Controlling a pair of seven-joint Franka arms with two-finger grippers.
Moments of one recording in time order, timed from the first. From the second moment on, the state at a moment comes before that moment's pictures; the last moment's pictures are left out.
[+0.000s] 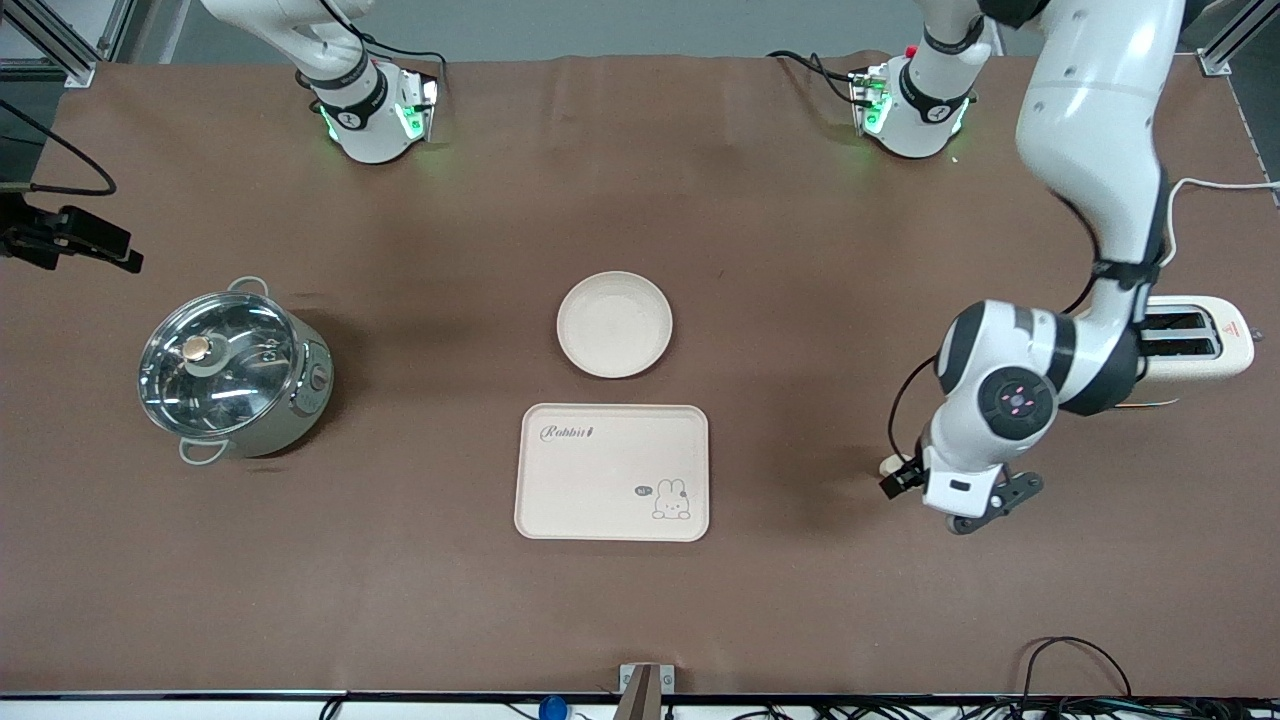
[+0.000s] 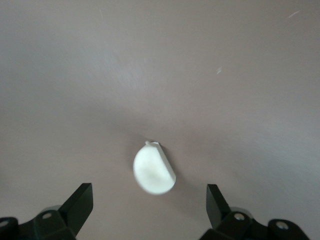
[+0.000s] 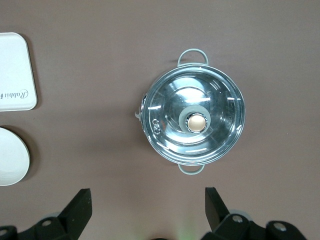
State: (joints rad) left arm -0.18 0.57 -0.06 -1.52 0.18 2.12 -0.75; right arm 0.07 0.01 -0.16 -1.56 0.02 1.49 -0.03
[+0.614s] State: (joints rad) left arm -0.15 0.10 -0.06 -1.52 0.09 1.67 -0.28; right arm 0.07 0.01 -0.16 -1.57 0.02 1.48 -0.03
